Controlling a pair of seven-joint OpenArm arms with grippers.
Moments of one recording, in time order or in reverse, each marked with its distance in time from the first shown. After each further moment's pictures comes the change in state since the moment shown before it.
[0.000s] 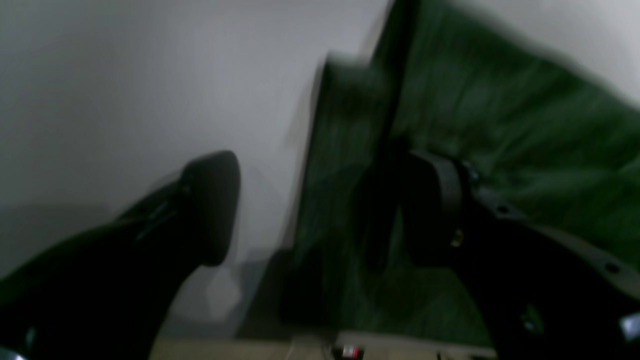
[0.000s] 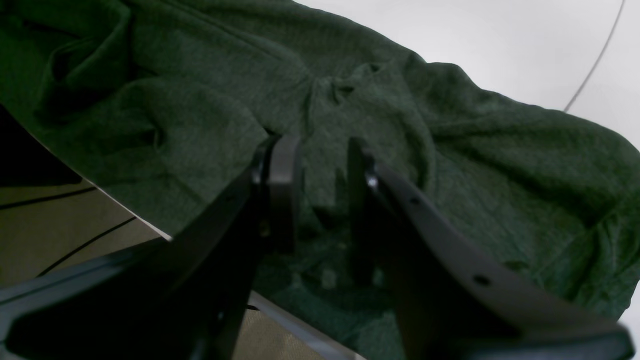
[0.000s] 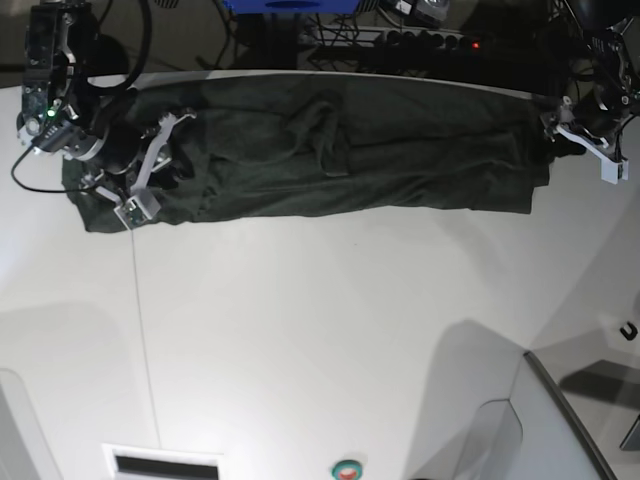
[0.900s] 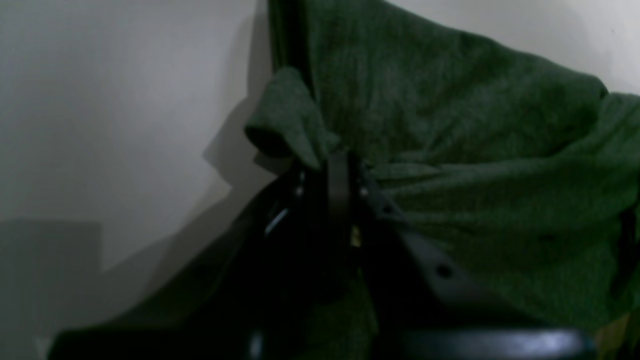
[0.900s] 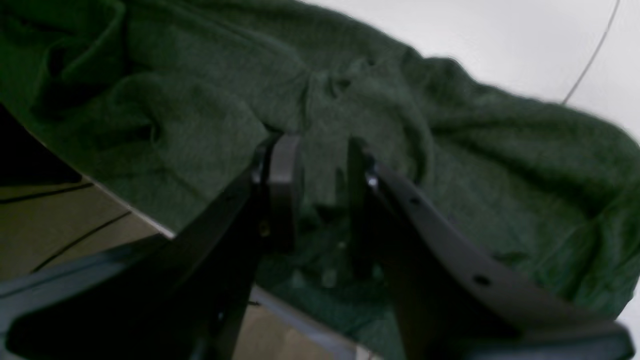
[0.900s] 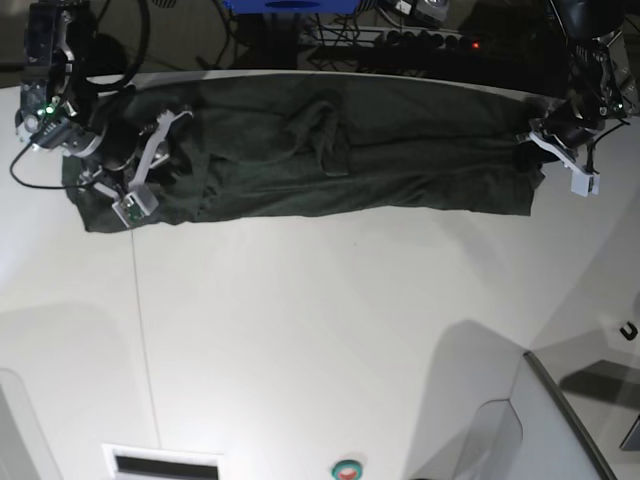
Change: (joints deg) left arm -2.0 0.6 7.9 -2.1 -0.8 -0.6 -1.0; right arm -1.1 0.3 0.2 0.0 0.0 0.0 0.2
